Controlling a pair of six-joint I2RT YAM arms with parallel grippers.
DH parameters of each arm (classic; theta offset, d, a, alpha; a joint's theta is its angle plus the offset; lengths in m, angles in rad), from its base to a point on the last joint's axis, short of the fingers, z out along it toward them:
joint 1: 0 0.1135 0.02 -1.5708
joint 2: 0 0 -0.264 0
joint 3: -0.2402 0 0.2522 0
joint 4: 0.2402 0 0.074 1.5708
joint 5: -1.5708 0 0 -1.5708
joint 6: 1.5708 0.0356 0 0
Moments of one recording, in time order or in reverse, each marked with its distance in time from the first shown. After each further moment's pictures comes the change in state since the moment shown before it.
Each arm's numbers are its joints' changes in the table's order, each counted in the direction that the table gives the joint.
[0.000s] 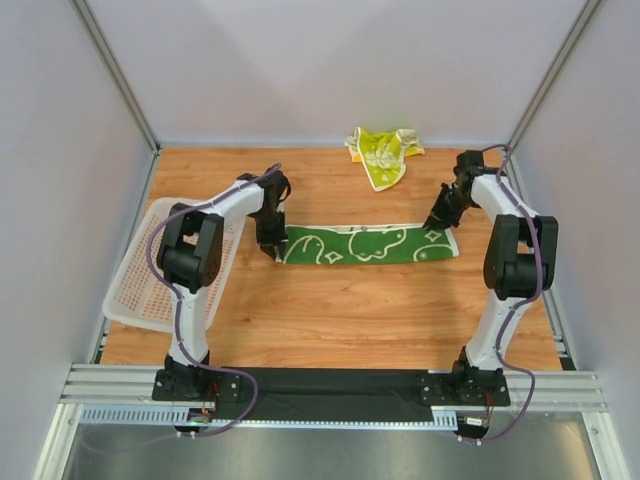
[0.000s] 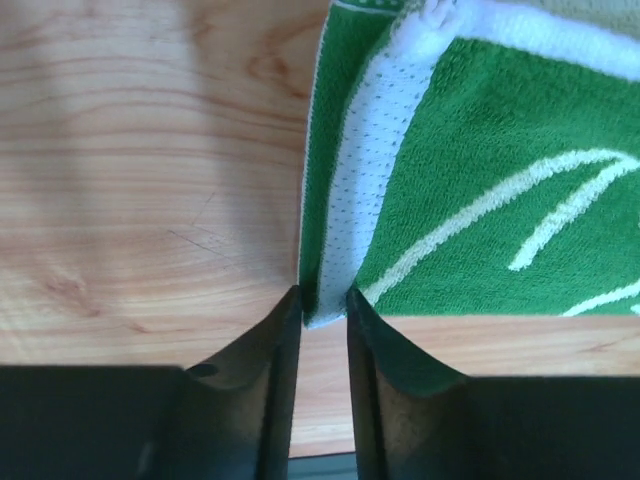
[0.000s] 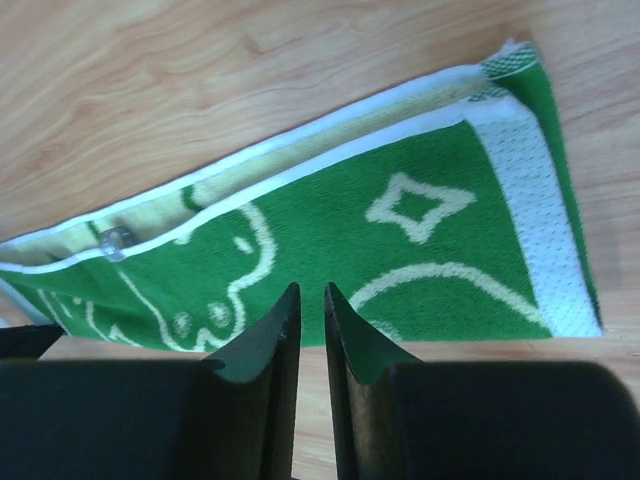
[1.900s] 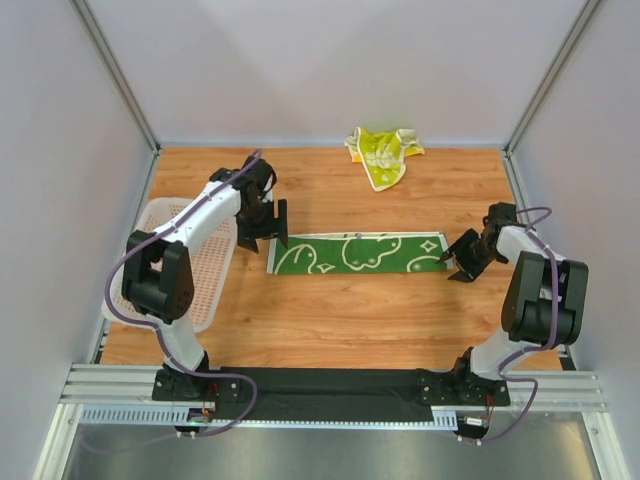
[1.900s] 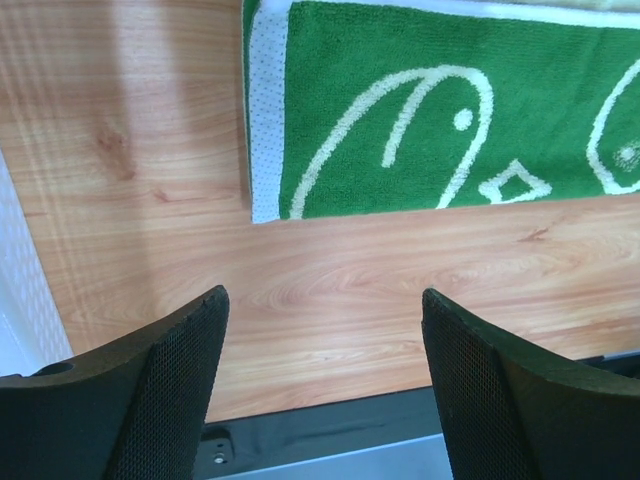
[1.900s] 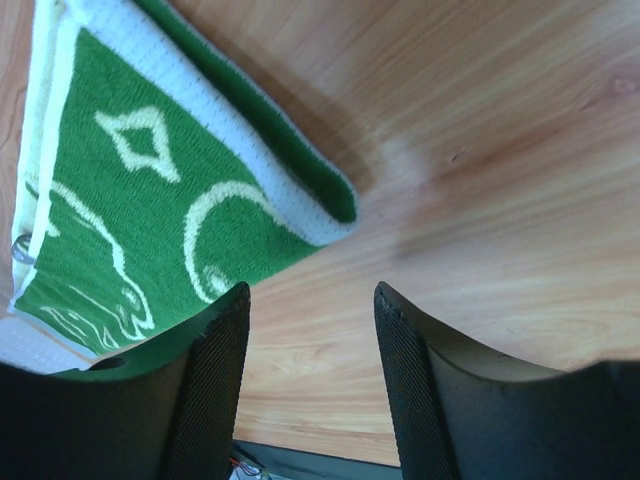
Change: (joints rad) left arm 0.011 -0.307 0.085 0.047 -0.023 0.014; right arm -0.187 -0.345 0.588 -0.174 0.045 0.160
